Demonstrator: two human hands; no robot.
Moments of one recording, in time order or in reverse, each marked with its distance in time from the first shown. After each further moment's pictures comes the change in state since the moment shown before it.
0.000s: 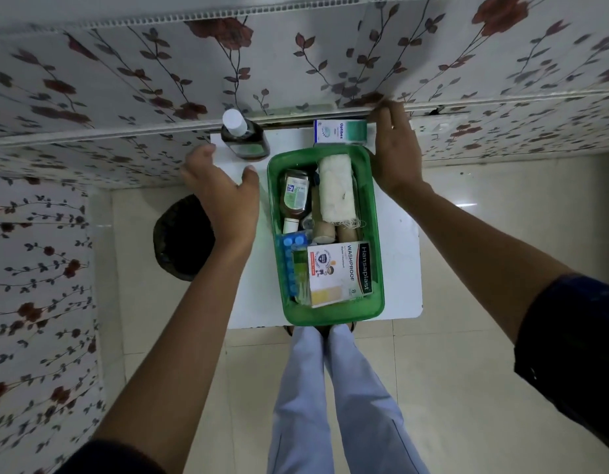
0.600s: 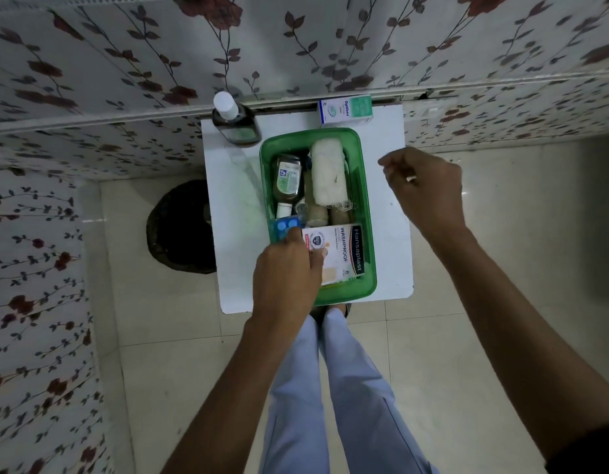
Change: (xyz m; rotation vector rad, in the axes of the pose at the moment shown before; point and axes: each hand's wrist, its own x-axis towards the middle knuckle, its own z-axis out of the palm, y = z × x) left_hand -0.117 0.022 -0.022 0.710 -0.587 0.196; right_hand -0.084 -0.028 -0.079 0.271 -0.048 0.277
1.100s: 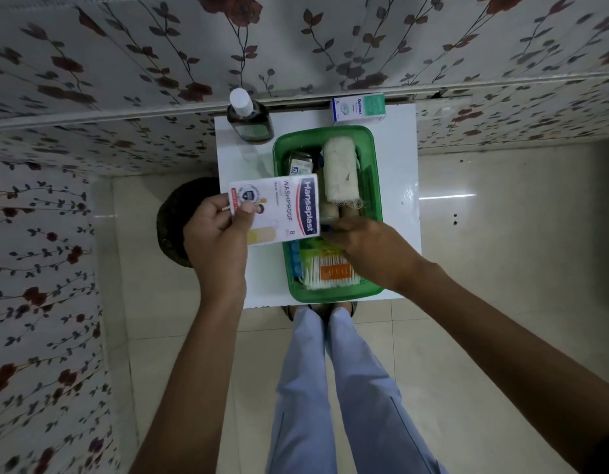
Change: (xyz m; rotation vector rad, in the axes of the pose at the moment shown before) left_hand 0.019 -0.052 -0.039 -1.056 0.388 -0.342; right_hand -0.050 -0.013 0.047 -0.403 -0.534 -0.636
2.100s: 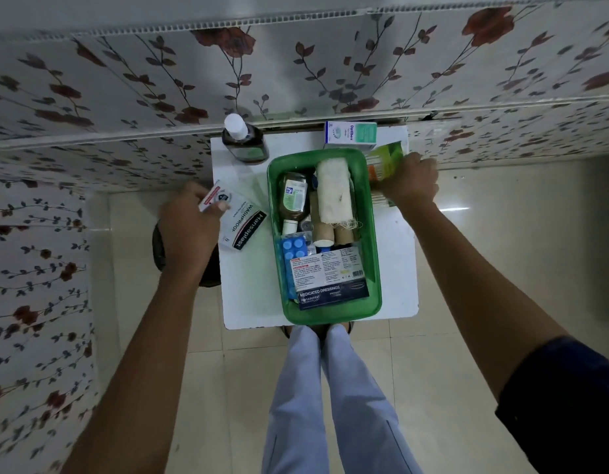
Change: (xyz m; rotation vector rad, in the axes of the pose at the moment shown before) left_hand 0.073 -0.004 -0.007 0.657 -0.016 0.216; right_hand 0.063 0.098 -0.026 0.319 0.160 1.149
